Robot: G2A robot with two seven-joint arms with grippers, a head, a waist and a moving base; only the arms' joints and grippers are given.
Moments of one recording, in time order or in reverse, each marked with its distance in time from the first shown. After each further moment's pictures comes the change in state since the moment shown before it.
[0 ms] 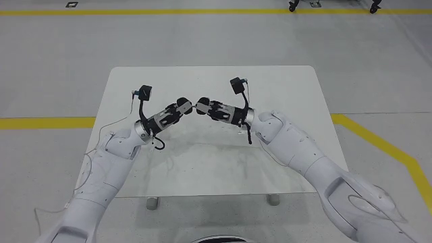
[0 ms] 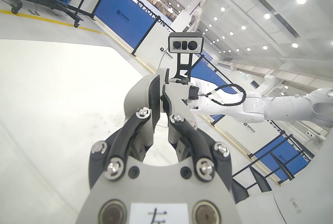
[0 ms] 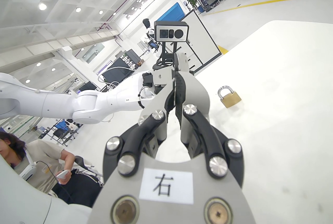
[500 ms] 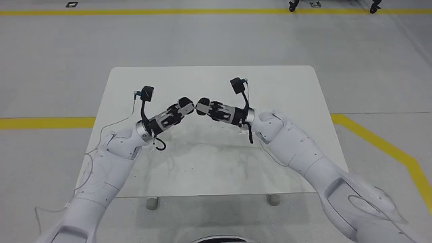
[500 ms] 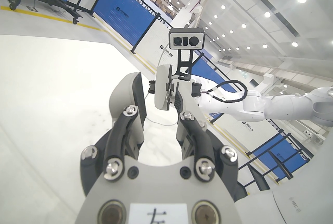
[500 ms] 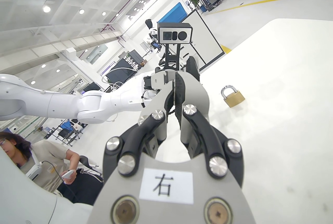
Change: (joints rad) left arm -0.007 0.002 0.017 0.007 -0.015 0.000 -0.009; right arm -0.006 -0.003 0.019 0.000 0.041 0.000 0.061
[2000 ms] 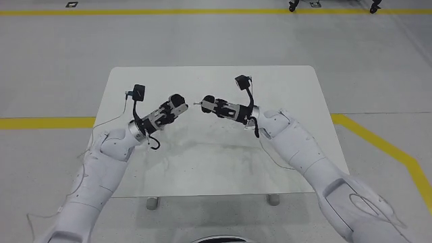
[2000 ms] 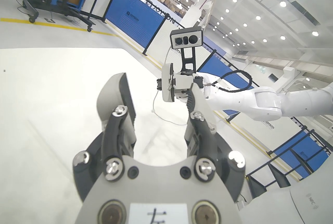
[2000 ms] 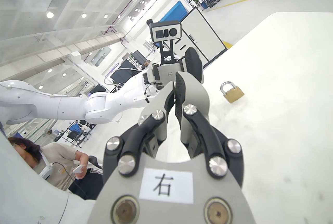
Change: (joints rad) left arm 0.049 0.032 -0.080 -0.061 0.164 0.000 0.125; right arm -0.030 -0.019 0.168 0.031 0.078 0.000 0.207
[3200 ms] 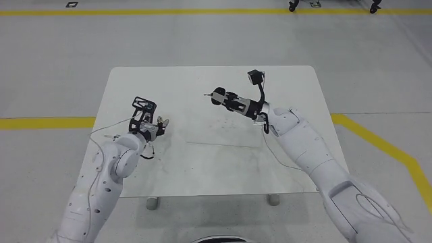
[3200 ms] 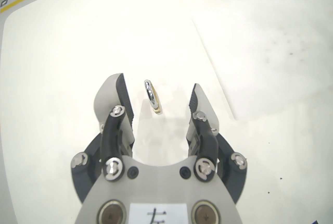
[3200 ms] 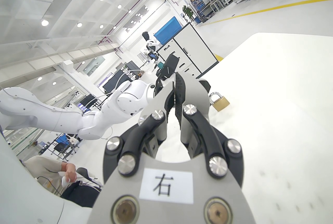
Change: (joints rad) left arm 0.246 0.034 -0.088 -0.469 0.992 0.904 -0.163; right arm -0.023 0.027 0.078 -0.036 -0.031 0.000 -0.014
